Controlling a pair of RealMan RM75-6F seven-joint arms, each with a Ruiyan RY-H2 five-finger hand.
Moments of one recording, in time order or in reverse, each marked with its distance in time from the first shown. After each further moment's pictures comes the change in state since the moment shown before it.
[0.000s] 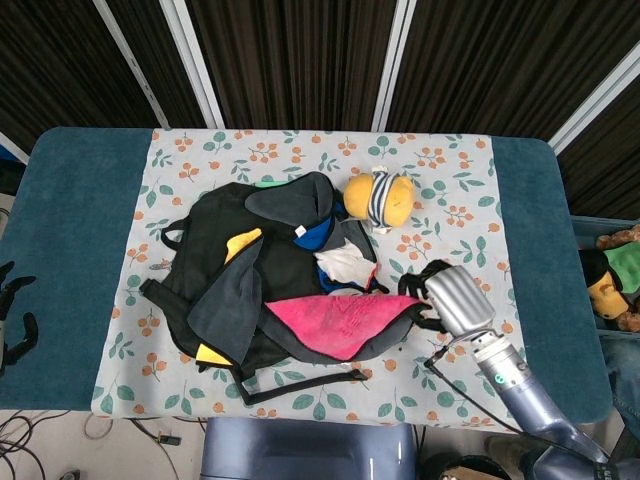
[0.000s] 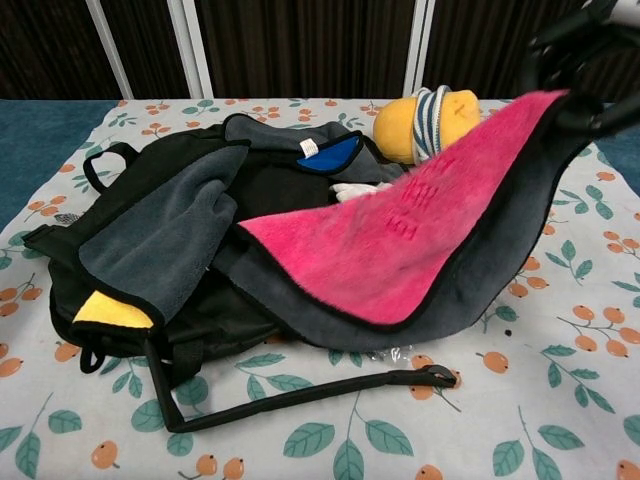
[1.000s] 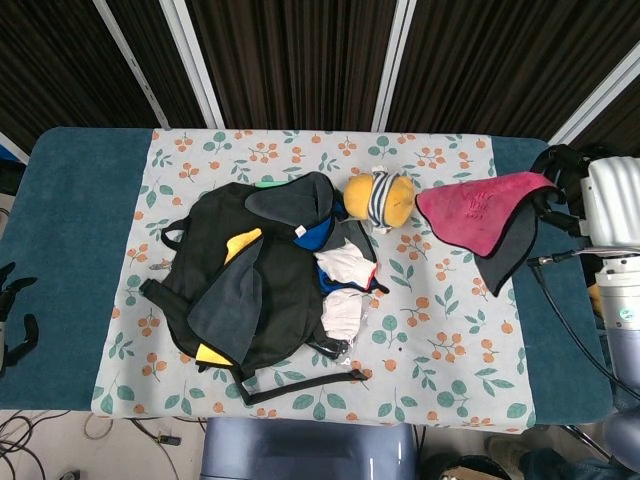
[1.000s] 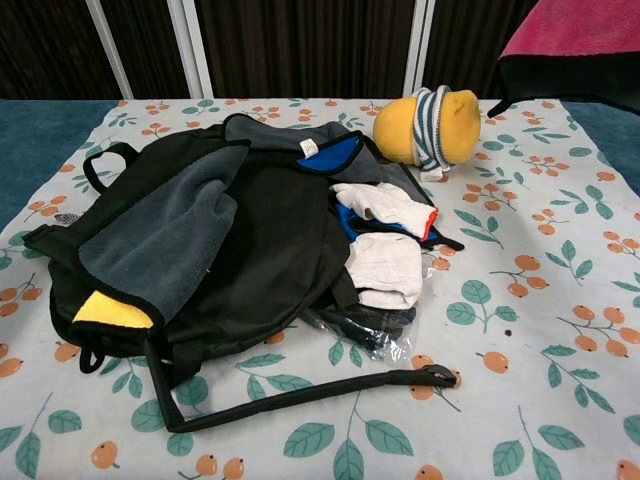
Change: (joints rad) left arm 0.003 0.002 0.005 -0.002 0.006 0.002 0.002; right arm -0.026 0.376 0.307 -0.068 0.336 0.110 0.082
